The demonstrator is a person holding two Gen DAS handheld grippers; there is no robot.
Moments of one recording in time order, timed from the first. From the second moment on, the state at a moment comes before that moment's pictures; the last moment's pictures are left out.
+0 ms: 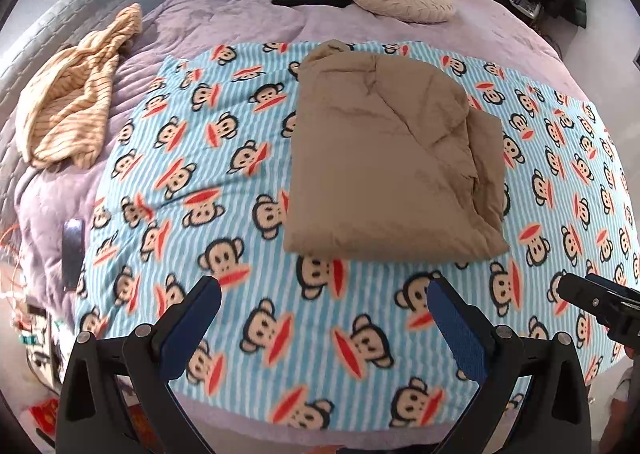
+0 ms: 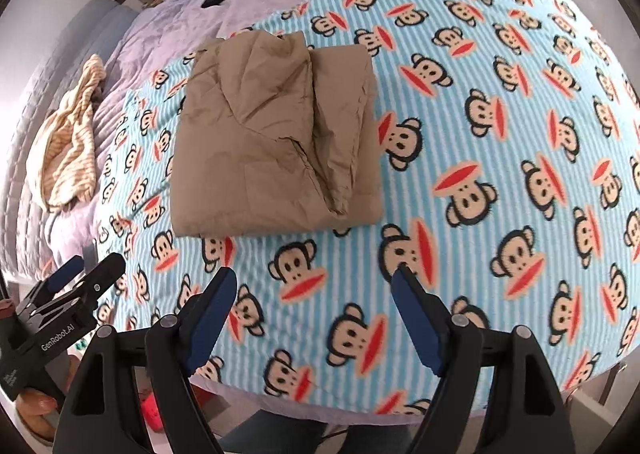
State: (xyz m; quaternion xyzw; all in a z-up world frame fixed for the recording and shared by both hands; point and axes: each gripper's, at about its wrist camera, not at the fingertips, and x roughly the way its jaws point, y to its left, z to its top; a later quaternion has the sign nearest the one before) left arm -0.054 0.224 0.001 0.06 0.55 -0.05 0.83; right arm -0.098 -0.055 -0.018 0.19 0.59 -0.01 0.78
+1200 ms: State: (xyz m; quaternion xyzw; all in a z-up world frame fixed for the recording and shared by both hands) left arm -0.005 0.273 0.090 0.05 0.46 -0.08 0.88; right arm -0.071 0.013 0.086 0.11 0.47 -0.11 0.87
